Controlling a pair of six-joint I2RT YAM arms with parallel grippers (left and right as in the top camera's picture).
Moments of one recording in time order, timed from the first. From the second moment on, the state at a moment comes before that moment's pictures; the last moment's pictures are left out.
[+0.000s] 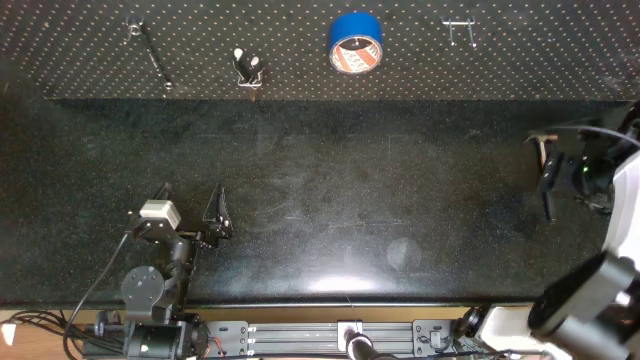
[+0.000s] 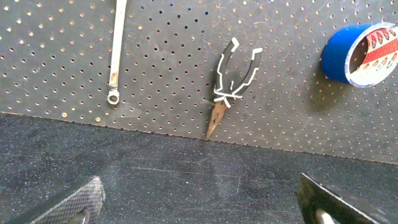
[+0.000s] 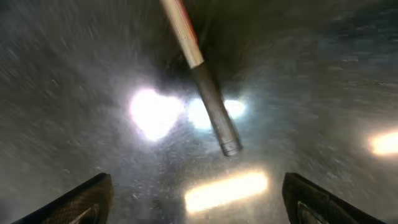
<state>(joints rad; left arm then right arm) -0.04 0.01 0.01 -0.07 0.07 -0.25 -0.61 1.64 1.22 -1.08 -0.05 -0.27</state>
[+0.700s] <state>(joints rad) -0.04 0.01 0.01 -0.07 0.07 -0.25 -0.59 1.87 1.22 -0.86 0.02 -0.65</state>
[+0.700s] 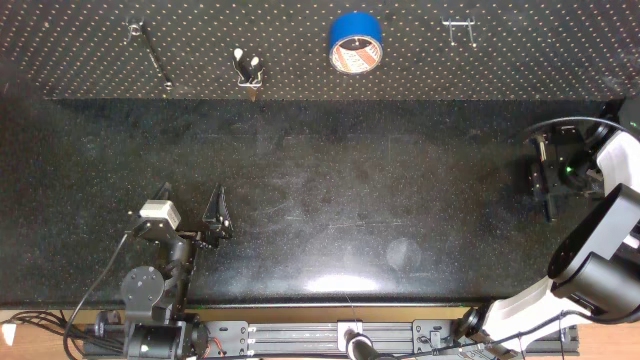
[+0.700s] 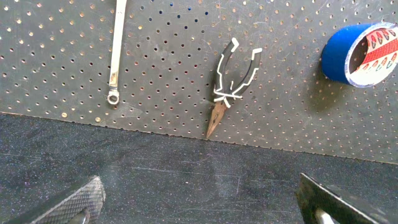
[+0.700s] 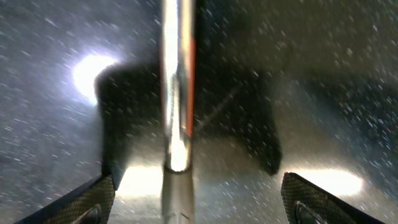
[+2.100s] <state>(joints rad) -0.04 0.01 0.01 -0.07 0.07 -0.25 -0.16 0.99 0.57 0.13 -0.48 0.10</state>
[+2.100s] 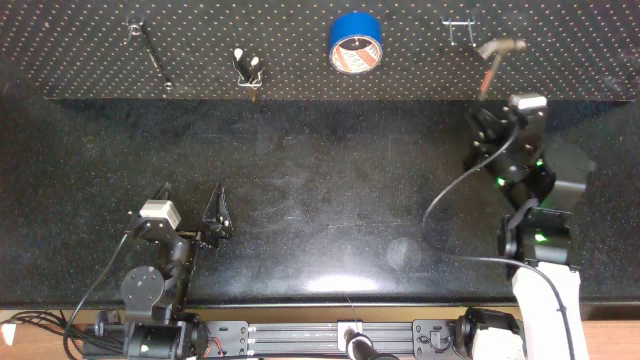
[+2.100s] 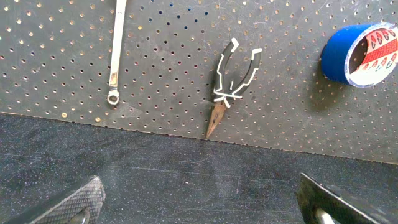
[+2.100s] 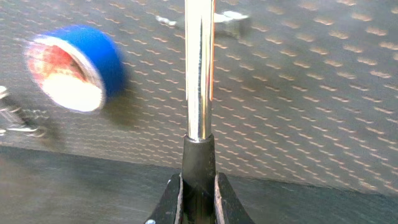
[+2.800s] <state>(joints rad) -0.04 0.01 0.01 -0.07 0.07 -0.25 -0.05 1.24 0.63 0.21 -0.42 0.16</state>
